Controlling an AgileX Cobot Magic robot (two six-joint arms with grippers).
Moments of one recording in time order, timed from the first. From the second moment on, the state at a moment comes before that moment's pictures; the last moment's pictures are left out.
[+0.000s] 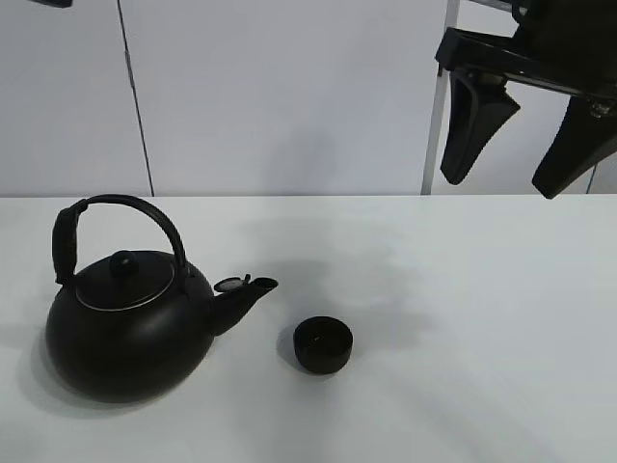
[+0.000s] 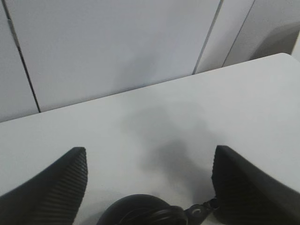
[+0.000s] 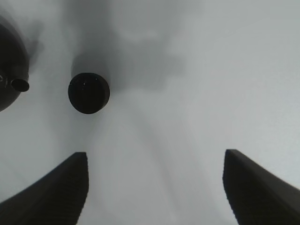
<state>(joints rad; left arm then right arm) -0.30 1.11 -0.81 -0.78 0.32 0.72 0.27 1.59 -1.27 0.20 1.06 0.01</state>
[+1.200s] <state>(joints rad) -0.30 0.93 -0.51 -0.92 0.08 0.92 0.27 1.59 -1.27 0.20 0.96 0.01</state>
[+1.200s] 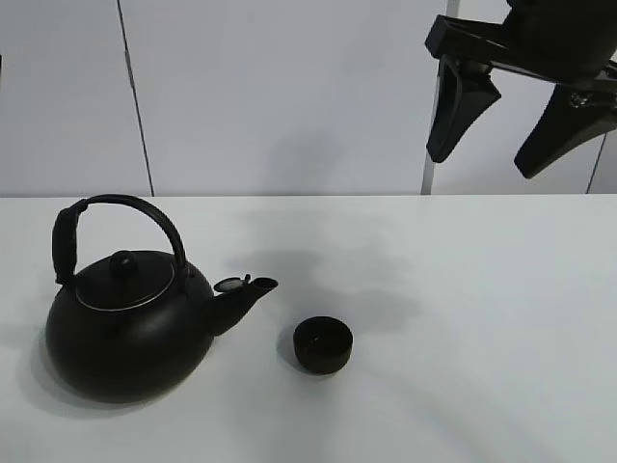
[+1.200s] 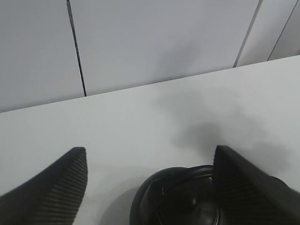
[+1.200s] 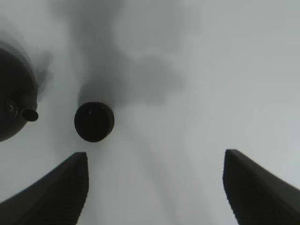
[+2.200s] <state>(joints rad) -0.30 0.93 -0.23 0.06 -0.40 -0.14 0.27 1.59 -1.27 0.20 0.52 0.01</state>
